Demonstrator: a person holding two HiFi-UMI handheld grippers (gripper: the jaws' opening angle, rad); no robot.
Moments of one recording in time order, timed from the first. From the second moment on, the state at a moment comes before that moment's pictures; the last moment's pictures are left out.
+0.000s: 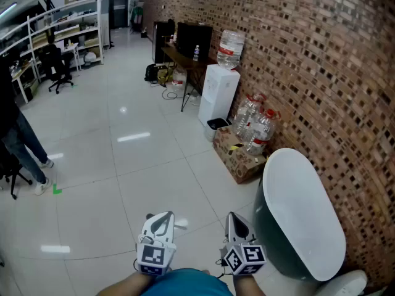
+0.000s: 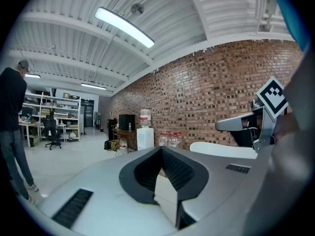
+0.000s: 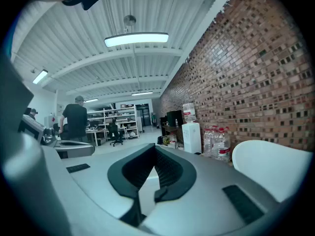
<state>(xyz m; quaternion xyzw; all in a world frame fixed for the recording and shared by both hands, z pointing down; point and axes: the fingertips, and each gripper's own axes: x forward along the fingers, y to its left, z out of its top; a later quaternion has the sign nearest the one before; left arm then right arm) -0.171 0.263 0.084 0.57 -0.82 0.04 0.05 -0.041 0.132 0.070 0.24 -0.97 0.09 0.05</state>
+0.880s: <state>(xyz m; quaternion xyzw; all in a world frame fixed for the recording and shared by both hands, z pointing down) -0.298 0.291 0.129 0.42 -0.90 0.07 0.07 -0.193 0.100 0.135 0.04 -0.99 0.06 0.10</state>
